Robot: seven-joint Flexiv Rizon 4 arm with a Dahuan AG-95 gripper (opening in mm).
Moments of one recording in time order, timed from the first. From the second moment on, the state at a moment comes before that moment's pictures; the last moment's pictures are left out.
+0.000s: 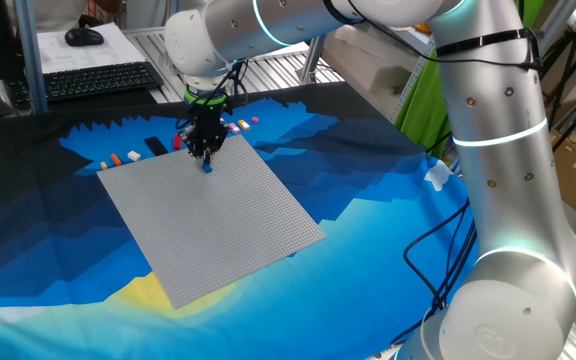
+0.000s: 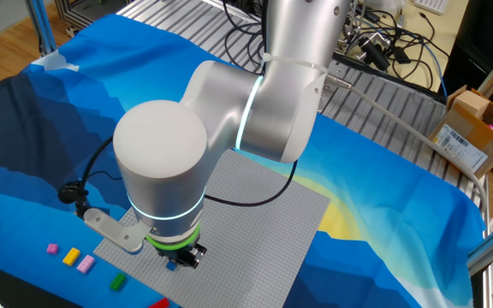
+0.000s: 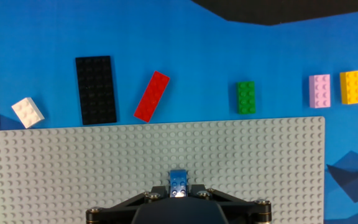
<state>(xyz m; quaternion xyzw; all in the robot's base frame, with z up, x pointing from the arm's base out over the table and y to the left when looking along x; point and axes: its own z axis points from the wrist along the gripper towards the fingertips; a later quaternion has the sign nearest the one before) 0.676 0.026 0.009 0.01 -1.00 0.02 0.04</state>
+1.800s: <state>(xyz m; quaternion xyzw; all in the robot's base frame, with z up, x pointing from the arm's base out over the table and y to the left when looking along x) 0.667 0.032 0.033 0.00 -1.00 0.03 0.05</state>
